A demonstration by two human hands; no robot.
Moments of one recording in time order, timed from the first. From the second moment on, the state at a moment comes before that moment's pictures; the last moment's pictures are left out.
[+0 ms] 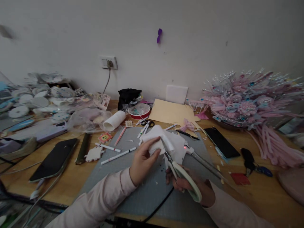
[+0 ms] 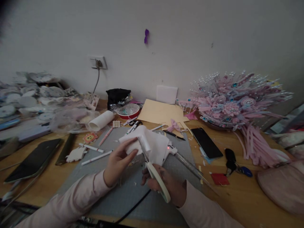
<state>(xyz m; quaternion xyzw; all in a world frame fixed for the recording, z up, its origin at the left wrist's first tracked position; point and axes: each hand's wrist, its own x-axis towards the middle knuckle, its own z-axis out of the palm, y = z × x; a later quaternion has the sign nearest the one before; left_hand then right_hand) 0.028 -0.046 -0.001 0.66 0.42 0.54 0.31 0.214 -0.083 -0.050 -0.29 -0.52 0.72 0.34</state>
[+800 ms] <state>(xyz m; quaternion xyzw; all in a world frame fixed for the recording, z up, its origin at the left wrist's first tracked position) 0.032 -0.044 0.007 0.61 0.42 0.54 0.40 0.214 -0.093 -0.009 -0.41 -0.50 0.70 0.31</state>
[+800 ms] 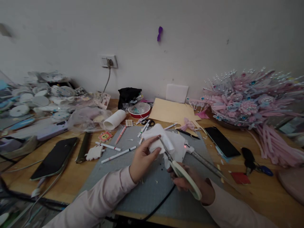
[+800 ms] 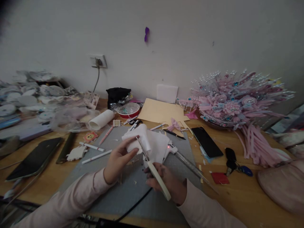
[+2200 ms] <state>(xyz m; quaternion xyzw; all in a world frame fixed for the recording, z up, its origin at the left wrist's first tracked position) 0.042 -0.050 -0.005 0.55 0.44 0.56 0.43 0.207 -0.095 -0.008 -0.39 -0.45 0.72 0.36</state>
